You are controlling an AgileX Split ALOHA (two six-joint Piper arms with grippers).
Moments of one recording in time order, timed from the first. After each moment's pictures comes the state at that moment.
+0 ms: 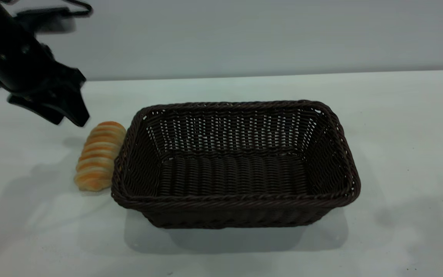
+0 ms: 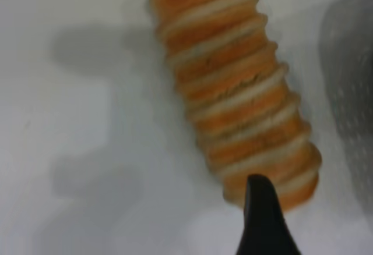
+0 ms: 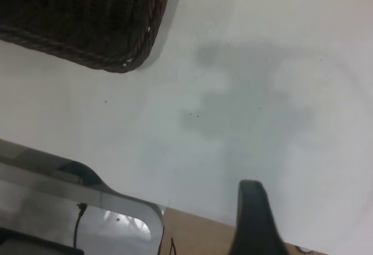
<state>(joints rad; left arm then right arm) -0.07 2.03 -1.23 -0.37 0.49 0.51 0.22 1.30 -1.21 0.03 1.23 -0.10</state>
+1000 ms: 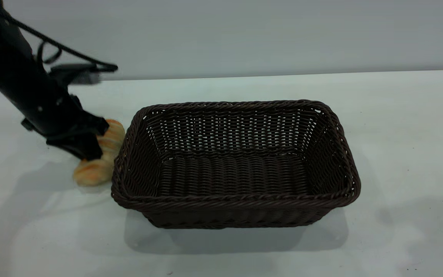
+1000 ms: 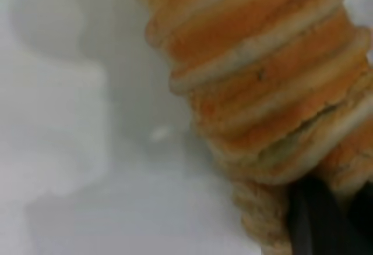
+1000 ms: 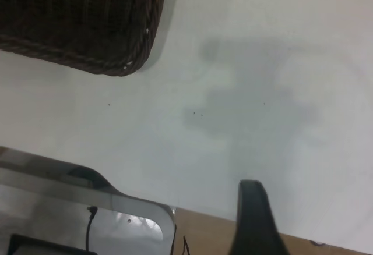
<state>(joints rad) -0.07 2.22 -1.28 -0.45 0.40 0.61 0.22 1.30 -1.20 0.03 1.23 -0.05</state>
